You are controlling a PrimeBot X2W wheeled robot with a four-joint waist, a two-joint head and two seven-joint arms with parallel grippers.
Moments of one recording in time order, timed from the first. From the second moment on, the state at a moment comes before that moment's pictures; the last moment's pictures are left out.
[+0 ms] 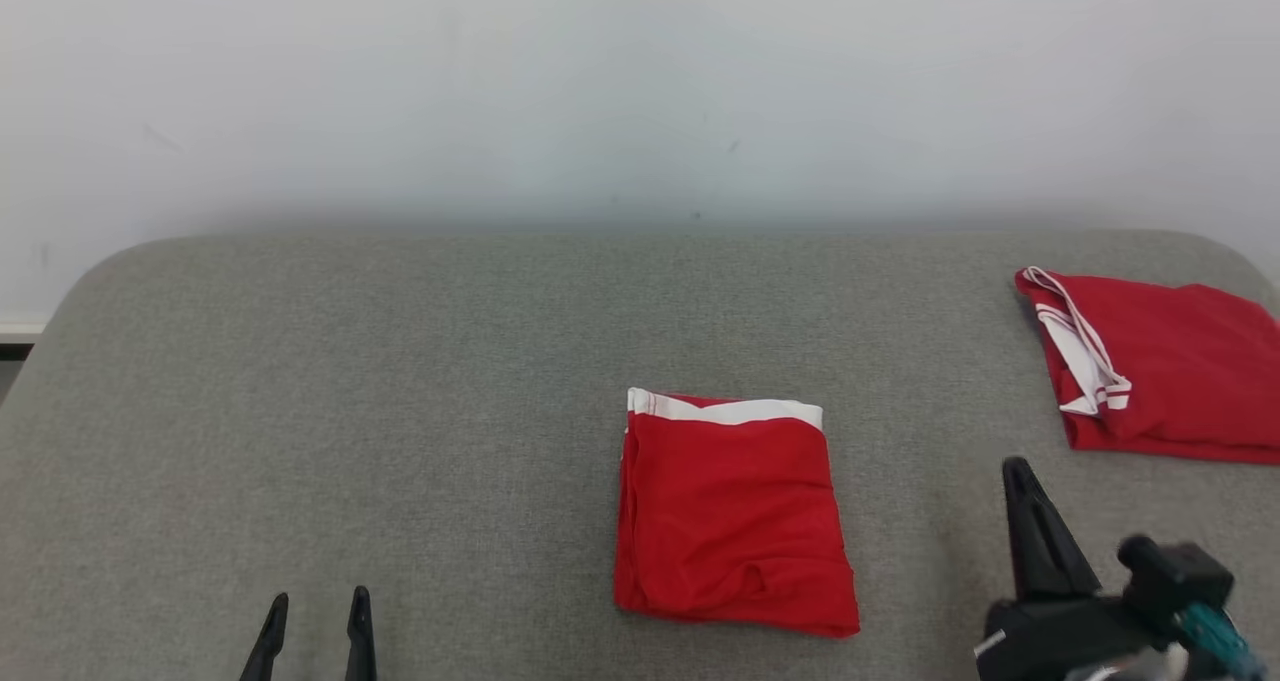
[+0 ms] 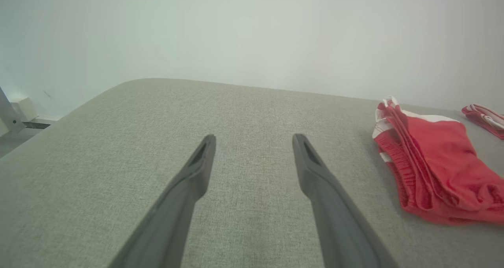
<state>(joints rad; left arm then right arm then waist) 0.08 0.05 0.04 0.20 -0.17 -0.13 -0.26 -0.15 -0.18 0.08 0.35 0.35 0.13 -0.26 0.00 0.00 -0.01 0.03</state>
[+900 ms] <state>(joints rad) 0.11 0.05 0.09 0.13 -0.08 -0.11 -0.26 0.08 -0.07 0.01 0.11 0.15 0.13 -0.26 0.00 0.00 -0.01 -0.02</state>
